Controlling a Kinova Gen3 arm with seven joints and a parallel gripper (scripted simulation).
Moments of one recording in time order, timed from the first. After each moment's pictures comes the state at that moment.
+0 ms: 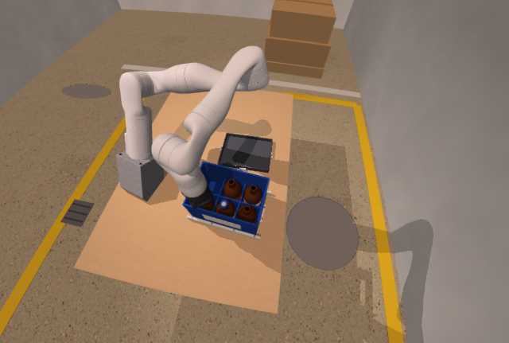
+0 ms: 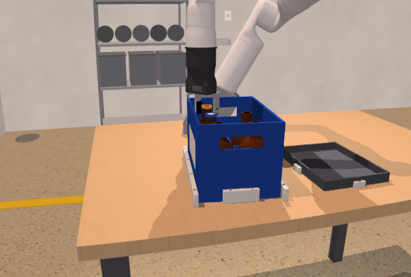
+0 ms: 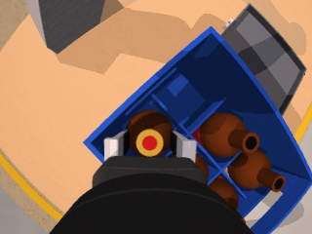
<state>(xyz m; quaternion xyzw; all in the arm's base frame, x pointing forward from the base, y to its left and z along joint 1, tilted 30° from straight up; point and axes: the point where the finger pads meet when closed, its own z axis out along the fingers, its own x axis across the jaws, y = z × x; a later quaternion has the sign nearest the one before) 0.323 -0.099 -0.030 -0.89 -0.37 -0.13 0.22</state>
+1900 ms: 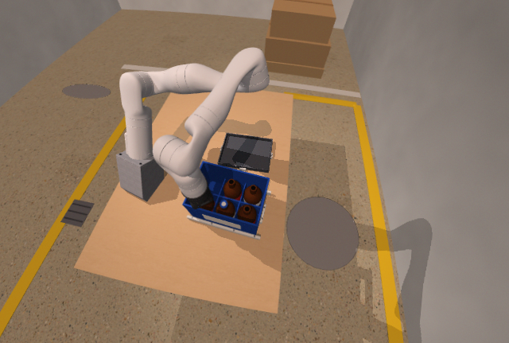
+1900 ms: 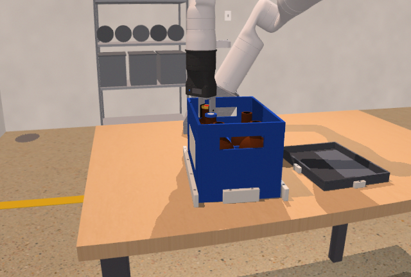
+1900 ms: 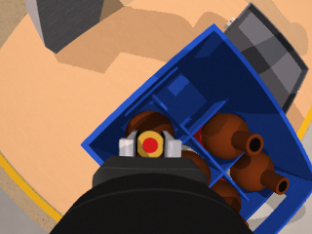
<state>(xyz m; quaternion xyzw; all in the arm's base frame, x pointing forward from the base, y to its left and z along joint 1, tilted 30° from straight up) 0.322 -0.095 -0.036 -0.89 -0.37 -0.13 0.22</state>
